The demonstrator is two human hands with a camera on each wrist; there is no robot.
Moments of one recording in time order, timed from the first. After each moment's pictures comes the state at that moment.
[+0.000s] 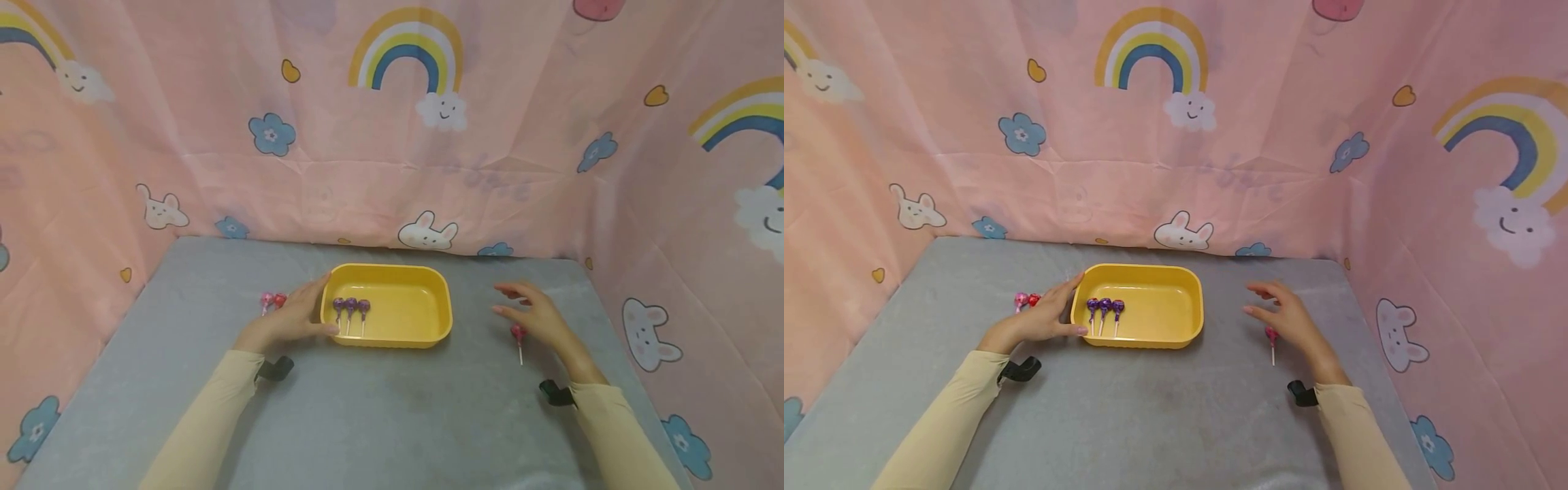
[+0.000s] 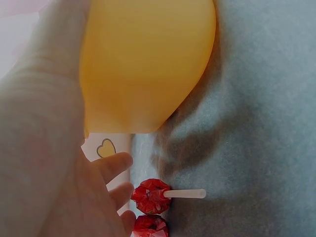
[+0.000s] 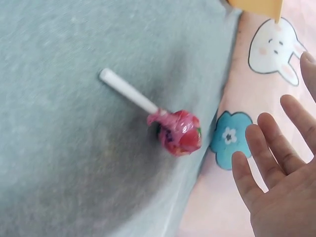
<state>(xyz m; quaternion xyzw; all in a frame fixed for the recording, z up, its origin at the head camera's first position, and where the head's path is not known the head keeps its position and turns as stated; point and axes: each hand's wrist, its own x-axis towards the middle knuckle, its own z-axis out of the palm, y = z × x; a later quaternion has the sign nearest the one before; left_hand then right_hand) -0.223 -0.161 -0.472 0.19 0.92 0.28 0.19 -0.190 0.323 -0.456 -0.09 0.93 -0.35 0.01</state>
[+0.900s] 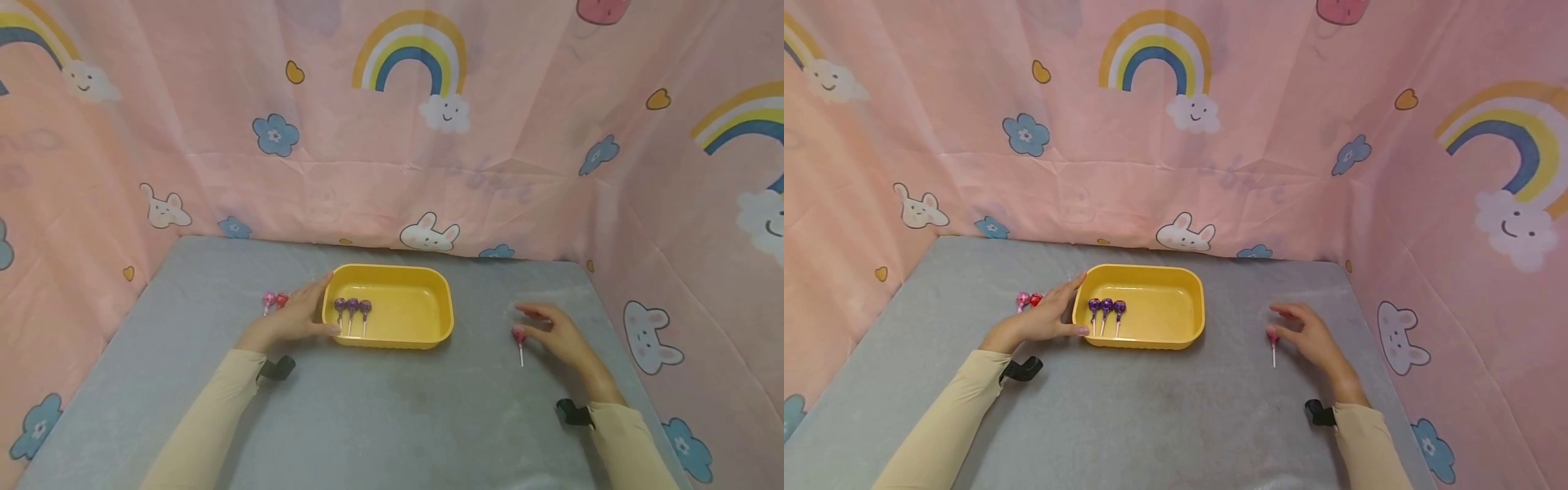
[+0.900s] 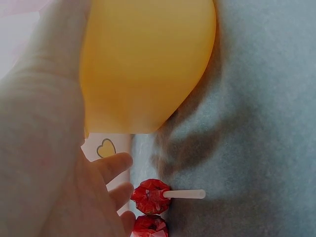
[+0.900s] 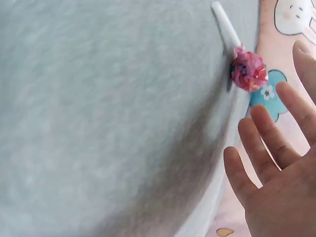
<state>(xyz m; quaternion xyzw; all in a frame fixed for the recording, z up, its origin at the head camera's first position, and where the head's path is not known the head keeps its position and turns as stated) -0.223 -0.162 -0.470 0.20 0.92 0.28 0.18 -0.164 0.362 -0.478 -0.06 0.93 -0.35 0.02</state>
